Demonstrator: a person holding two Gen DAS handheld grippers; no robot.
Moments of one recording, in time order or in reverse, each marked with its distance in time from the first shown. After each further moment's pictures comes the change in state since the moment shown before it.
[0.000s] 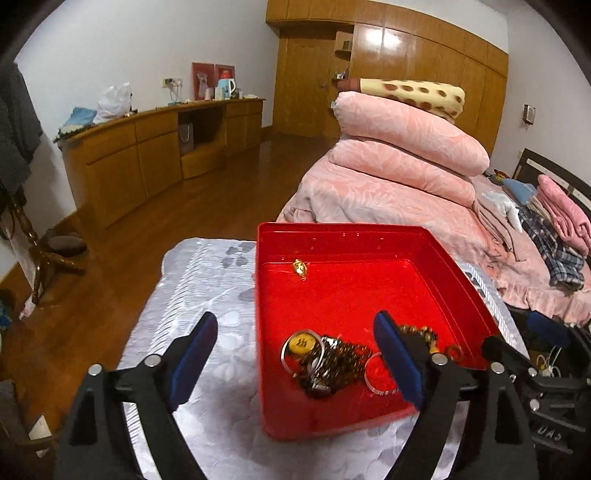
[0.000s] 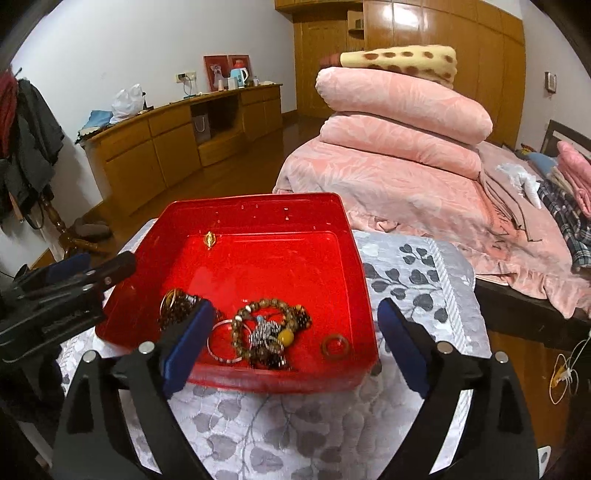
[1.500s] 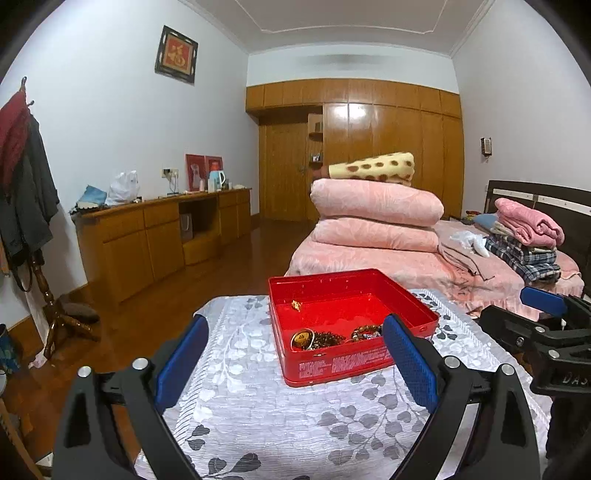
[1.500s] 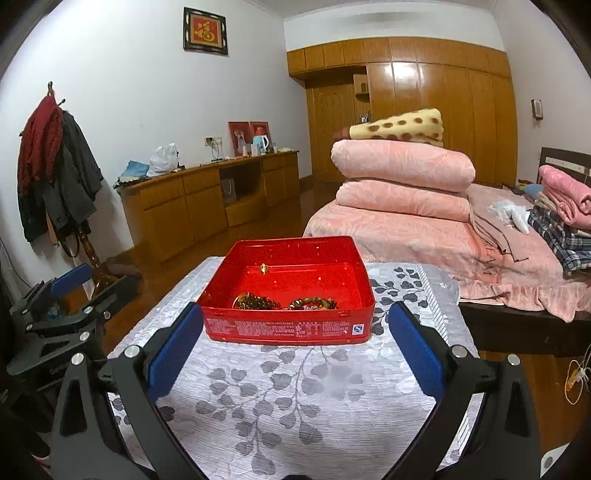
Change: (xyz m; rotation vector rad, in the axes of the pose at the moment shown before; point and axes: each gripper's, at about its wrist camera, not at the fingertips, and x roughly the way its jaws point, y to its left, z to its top) left arm -0.159 -0.001 -0.080 0.104 -0.373 -0.023; right arm -0.152 0.021 -0.073 0.003 -0.294 0.082
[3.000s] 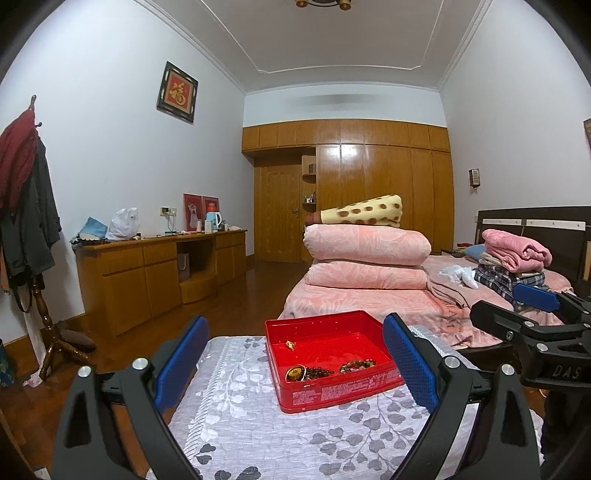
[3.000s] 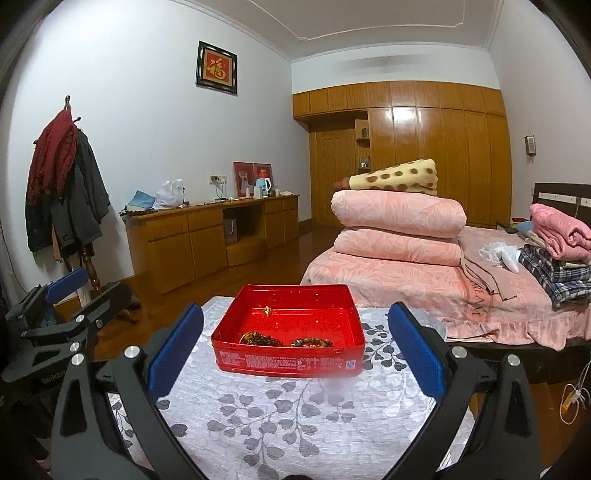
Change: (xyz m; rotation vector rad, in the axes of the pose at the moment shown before) left arm -0.056 -0.002 0.012 0.004 -0.168 -0.022; right arm -0.056 0.008 0.010 -0.045 -0.174 -0.012
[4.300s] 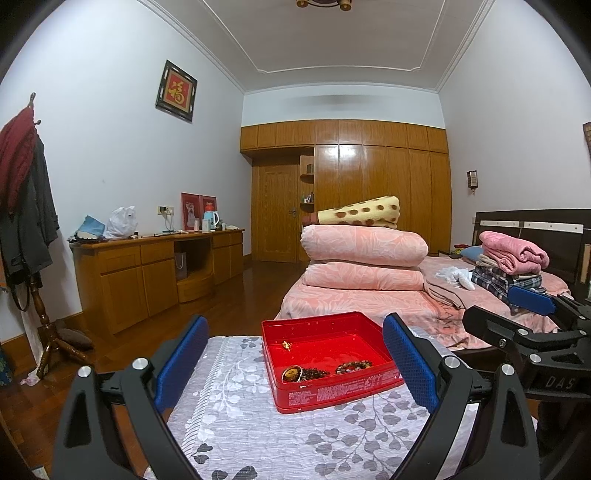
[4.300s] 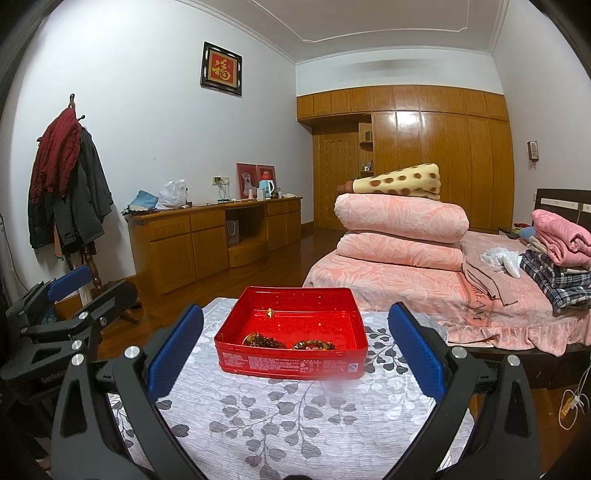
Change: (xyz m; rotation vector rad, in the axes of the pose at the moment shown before) left arm -0.002 -0.003 0.002 -0.007 0.001 -0.011; right arm 0.000 0.004 0.002 -0.013 -0.005 0.005
